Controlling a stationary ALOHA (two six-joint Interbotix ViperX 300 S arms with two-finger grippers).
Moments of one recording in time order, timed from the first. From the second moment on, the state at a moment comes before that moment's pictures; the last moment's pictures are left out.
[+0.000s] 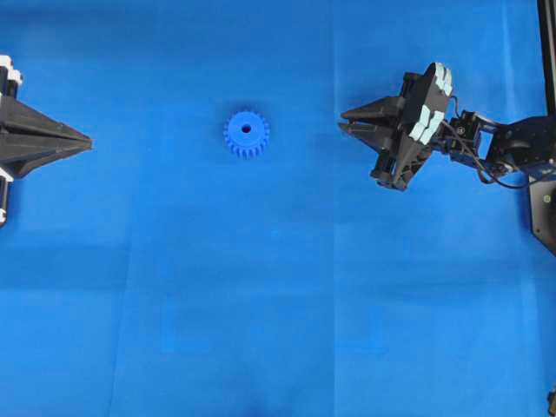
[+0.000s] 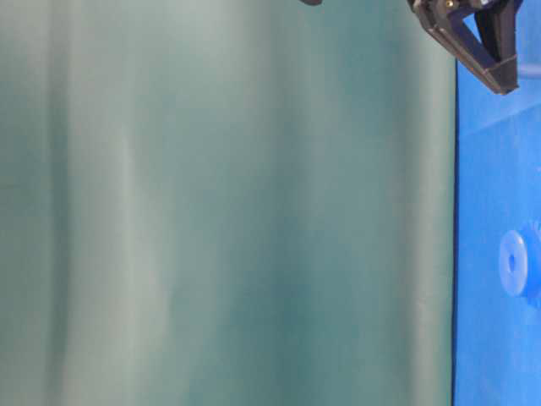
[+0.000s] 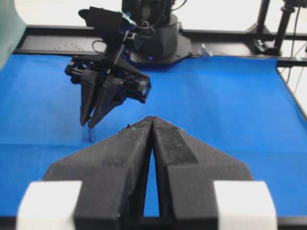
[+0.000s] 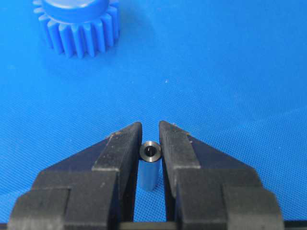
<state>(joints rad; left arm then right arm) -0.01 -1.02 1.20 0.00 -0.21 -0.02 -0.21 0.09 1.11 0.19 -0.83 0.06</state>
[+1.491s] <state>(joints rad) -0.01 -1.04 1.20 0.00 -0.20 -0.02 -0.19 0.06 0.73 0.18 -0.45 0.03</state>
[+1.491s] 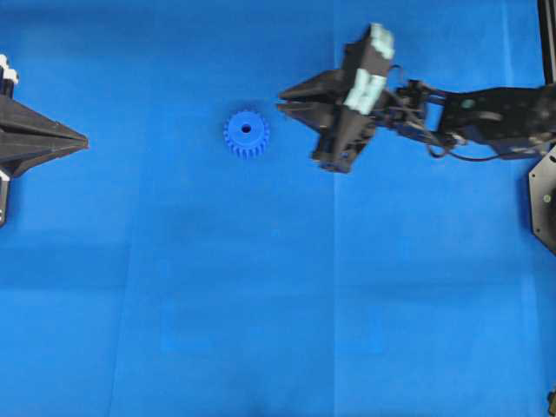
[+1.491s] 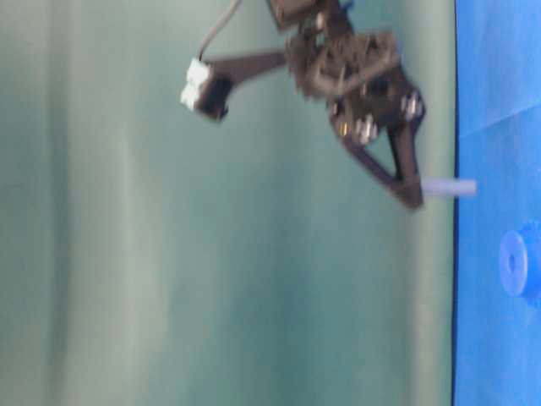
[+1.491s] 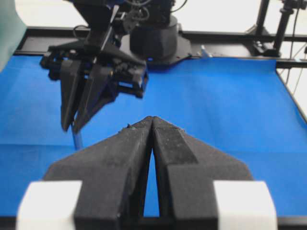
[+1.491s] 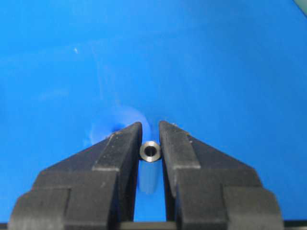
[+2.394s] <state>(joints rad) -0.01 -1.03 1.20 0.00 -0.20 -0.02 -0.17 0.21 0.57 0.18 -0.40 0.02</state>
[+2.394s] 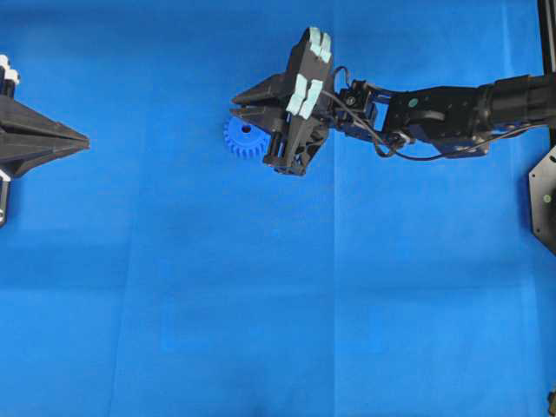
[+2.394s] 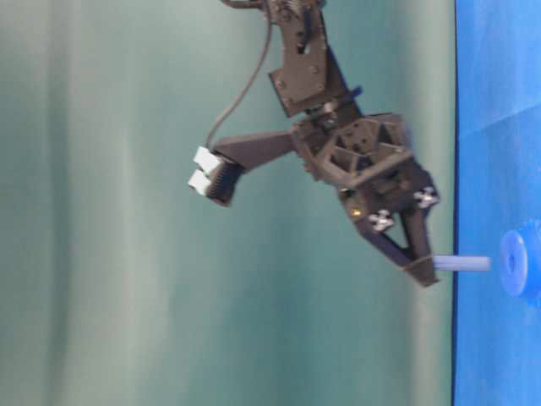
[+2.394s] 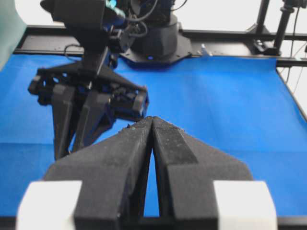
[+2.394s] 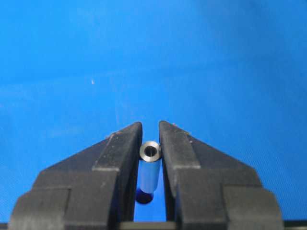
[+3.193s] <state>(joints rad) -0.01 -1.03 1.20 0.00 -0.20 -0.02 -0.17 0.24 0.57 0.19 -0.44 0.02</state>
